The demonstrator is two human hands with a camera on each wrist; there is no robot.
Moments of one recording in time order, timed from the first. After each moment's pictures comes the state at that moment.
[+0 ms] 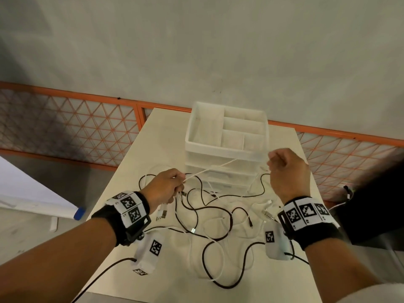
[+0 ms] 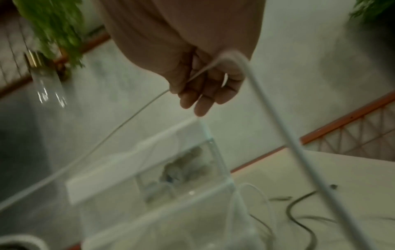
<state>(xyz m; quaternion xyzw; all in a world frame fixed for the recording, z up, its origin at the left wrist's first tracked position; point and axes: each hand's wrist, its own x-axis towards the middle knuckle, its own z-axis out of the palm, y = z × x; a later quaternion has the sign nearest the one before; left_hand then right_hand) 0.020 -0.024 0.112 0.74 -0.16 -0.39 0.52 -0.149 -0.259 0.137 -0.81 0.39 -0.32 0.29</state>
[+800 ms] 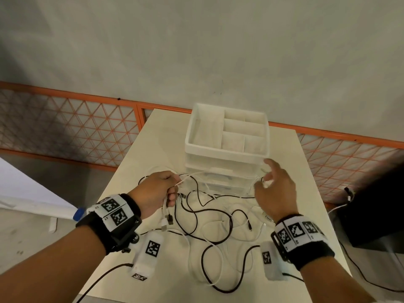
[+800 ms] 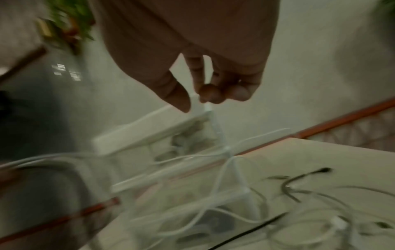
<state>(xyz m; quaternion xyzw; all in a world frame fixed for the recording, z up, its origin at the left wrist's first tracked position) 0.021 -0.014 0.120 0.67 -0.09 -0.42 0.60 -0.154 -0.233 0.114 -0.85 0.38 -0.23 0.30</state>
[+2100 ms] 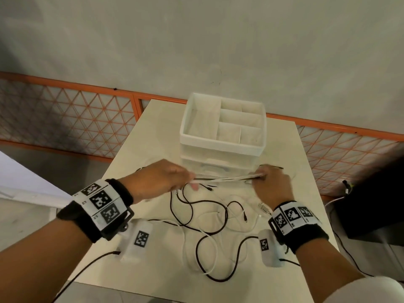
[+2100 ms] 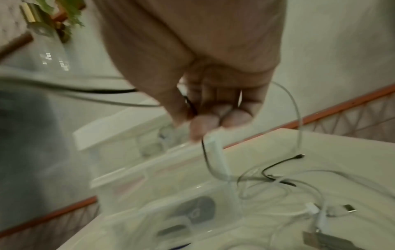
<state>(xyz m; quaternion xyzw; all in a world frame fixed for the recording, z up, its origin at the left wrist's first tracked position) 0.009 -0.016 0.155 0.76 -0.38 -0.38 0.38 -0.155 -0.255 0.104 -0.85 0.43 -0.09 0.29</state>
